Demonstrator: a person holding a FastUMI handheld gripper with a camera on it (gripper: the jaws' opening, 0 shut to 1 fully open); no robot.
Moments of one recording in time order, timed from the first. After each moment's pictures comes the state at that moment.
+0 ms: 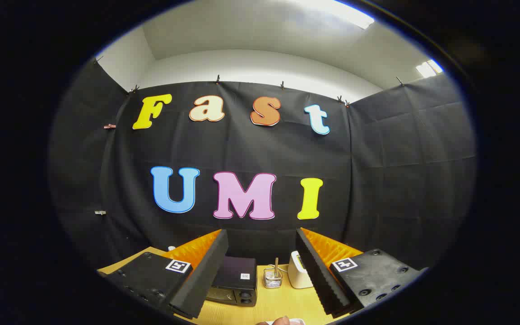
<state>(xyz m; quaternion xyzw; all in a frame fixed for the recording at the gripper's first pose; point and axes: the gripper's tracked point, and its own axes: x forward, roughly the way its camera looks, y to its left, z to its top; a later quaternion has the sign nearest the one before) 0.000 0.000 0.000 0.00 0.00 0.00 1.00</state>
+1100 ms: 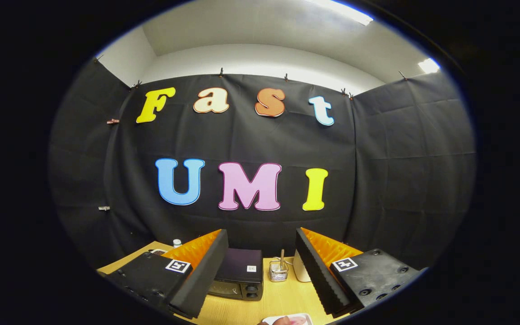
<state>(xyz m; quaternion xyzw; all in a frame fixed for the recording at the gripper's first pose) -0.003 0.020 -0.032 0.01 0.03 0.02 1.00</state>
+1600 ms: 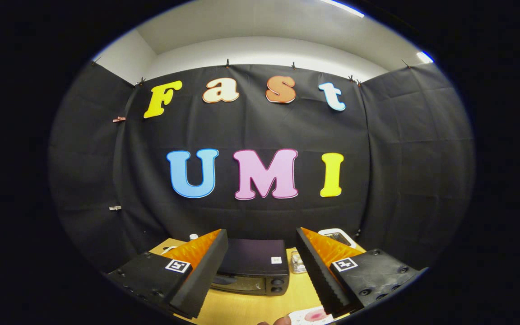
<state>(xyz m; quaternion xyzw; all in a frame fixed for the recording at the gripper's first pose) 0.008 0.080 -0.083 0.04 0.07 0.04 1.00</state>
